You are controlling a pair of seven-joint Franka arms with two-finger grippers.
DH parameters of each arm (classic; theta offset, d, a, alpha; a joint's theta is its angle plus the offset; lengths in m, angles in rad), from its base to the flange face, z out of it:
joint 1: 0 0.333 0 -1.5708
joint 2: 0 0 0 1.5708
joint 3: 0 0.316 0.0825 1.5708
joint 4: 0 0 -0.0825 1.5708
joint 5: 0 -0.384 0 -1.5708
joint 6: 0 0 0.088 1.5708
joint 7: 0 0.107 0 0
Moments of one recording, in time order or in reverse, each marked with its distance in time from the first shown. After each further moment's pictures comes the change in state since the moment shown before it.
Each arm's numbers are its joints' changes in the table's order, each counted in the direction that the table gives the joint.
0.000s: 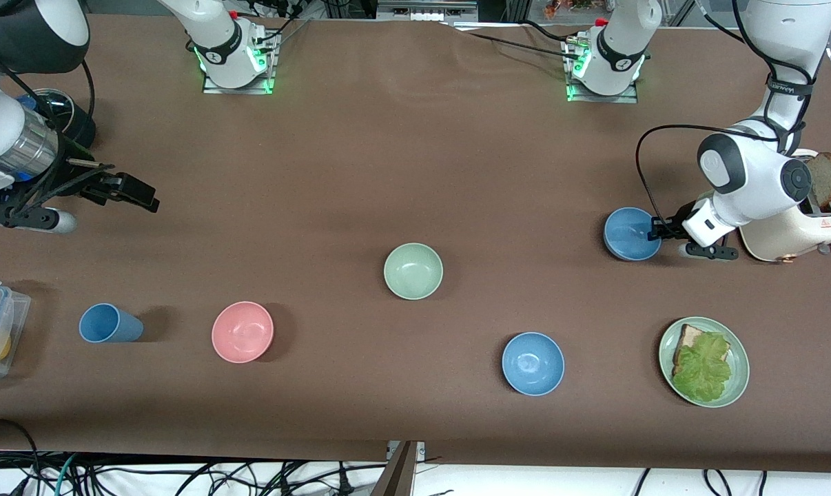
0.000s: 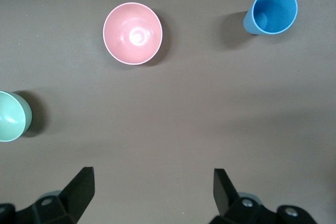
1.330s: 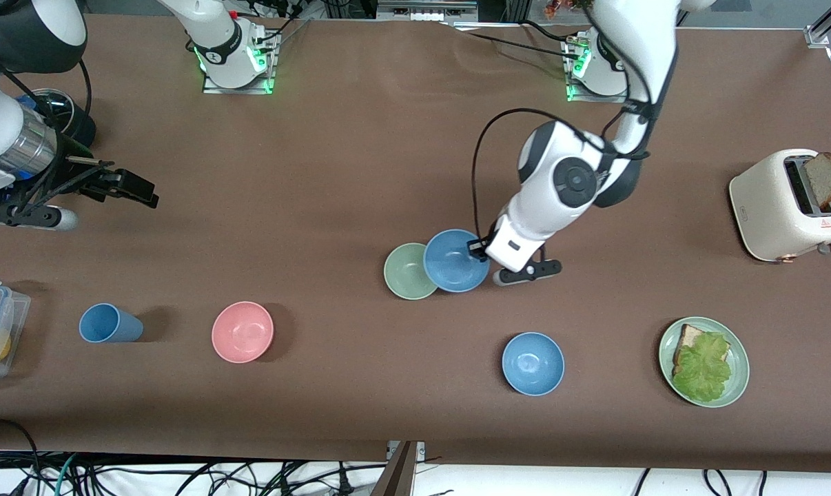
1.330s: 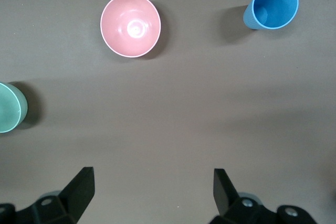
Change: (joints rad) left arm -0.642 0.220 -0.023 0.626 0.006 -0.198 -1.073; right arm 0.000 -0.003 -0.007 -0.003 -0.001 -0.026 -0.028
